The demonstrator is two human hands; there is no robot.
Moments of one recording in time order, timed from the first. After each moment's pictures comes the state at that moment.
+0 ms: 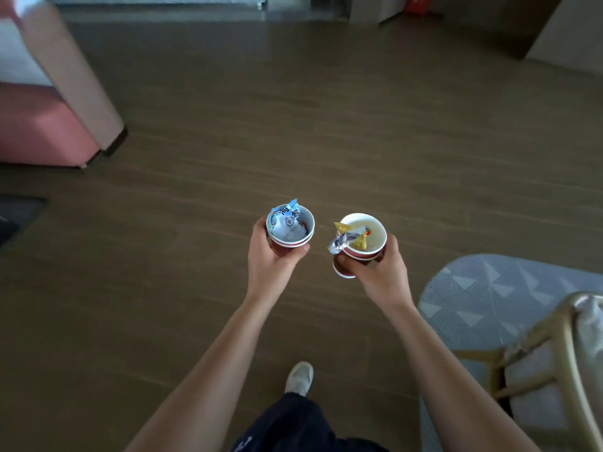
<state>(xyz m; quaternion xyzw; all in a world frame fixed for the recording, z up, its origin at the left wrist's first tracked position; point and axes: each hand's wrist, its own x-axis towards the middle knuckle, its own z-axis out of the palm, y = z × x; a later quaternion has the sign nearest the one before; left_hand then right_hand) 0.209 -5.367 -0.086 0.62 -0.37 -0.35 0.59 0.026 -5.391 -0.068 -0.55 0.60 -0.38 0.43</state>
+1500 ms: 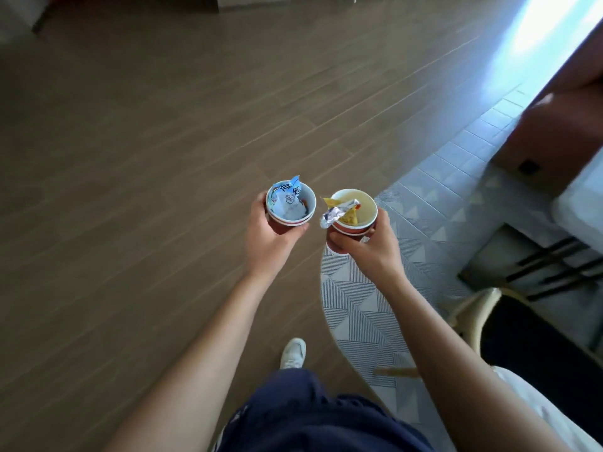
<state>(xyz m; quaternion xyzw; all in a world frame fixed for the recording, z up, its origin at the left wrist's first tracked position) -0.206 -5.934 -0.087 0.41 -0.65 -0.53 0.37 -0.333 -5.811 -0.077 -0.25 0.77 -0.53 0.24</state>
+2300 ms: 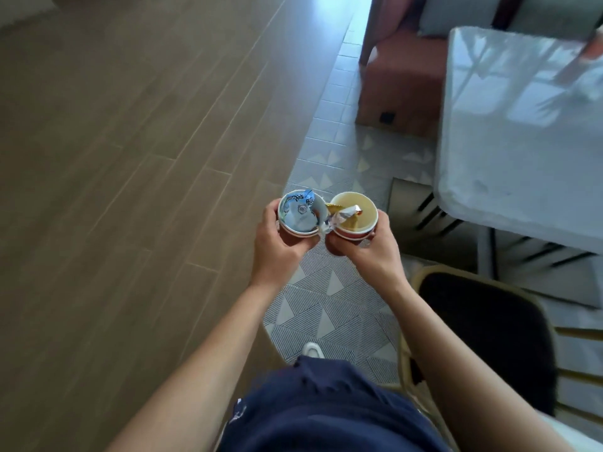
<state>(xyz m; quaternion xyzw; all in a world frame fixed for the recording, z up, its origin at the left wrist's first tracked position) -0.559 -5.986 -0.115 0.18 -0.78 -0.58 0.16 -0.603 -5.822 -0.098 -0.03 0.82 -0.56 0.08</state>
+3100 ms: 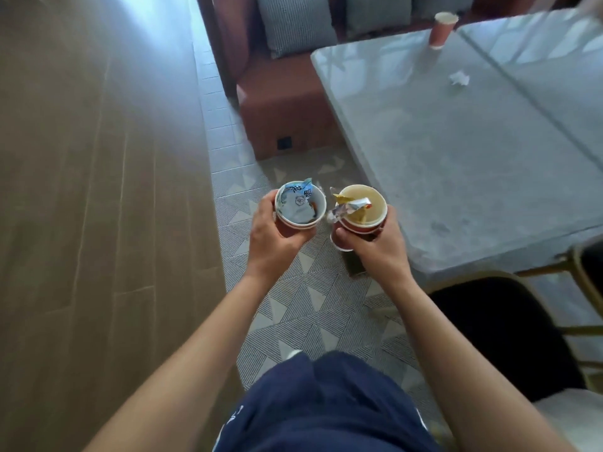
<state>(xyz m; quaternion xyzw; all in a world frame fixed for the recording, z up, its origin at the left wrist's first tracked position) -0.918 -5.998 -0.103 -0.08 -0.83 -0.55 0.03 -0.864 -5.822 -0.098 0.21 0.80 -0.56 -0.10</state>
